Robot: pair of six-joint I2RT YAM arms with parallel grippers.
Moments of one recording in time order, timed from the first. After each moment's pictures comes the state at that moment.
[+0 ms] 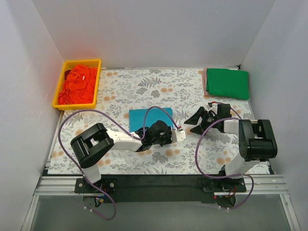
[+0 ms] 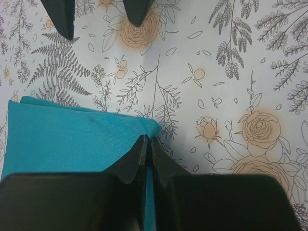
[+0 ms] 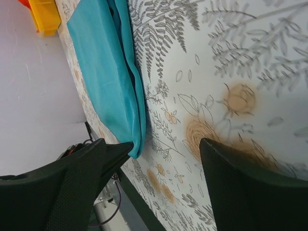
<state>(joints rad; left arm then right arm) -1.02 1.76 0.81 0.35 0.07 0.52 0.01 1.60 0.59 0.13 -0.84 0.70</state>
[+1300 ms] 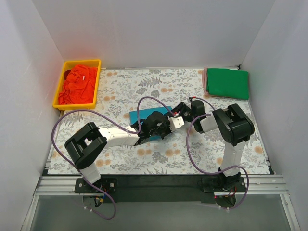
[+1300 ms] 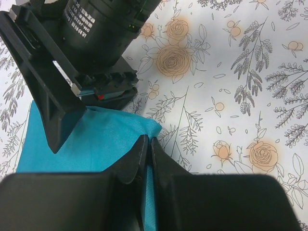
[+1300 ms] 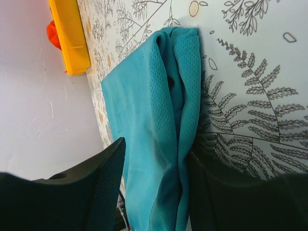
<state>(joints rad) -0.94 1.69 0.88 0.32 0.15 0.35 0.38 1.94 0.72 0.73 -0.52 1.15</state>
